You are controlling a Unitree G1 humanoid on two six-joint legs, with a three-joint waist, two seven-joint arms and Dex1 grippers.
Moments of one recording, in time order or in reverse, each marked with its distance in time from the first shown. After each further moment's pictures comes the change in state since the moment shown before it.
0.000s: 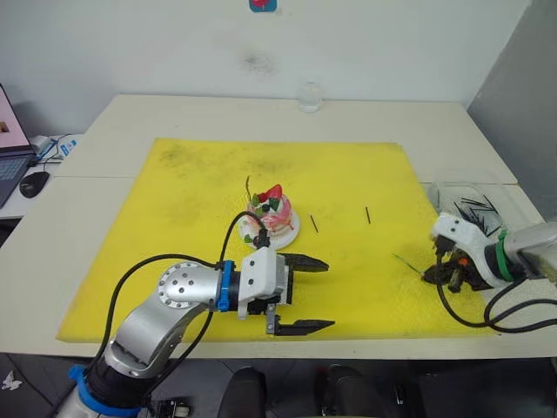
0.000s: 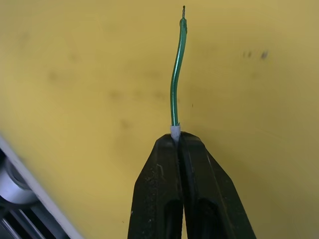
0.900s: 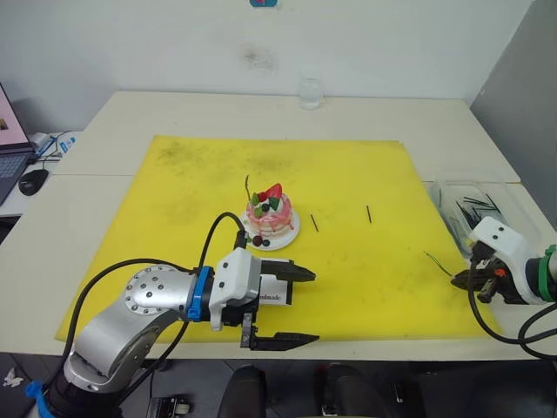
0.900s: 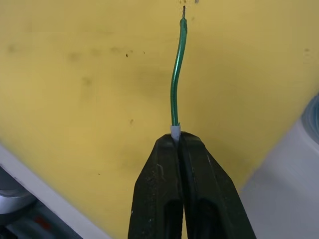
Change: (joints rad) left arm 0.043 0.088 0.090 -0.114 -0.171 0.103 -0.048; right arm 0.414 -0.099 -0.301 -0.116 0.035 -0.087 -0.150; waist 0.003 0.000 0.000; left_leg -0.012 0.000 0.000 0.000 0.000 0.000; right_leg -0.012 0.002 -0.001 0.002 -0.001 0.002
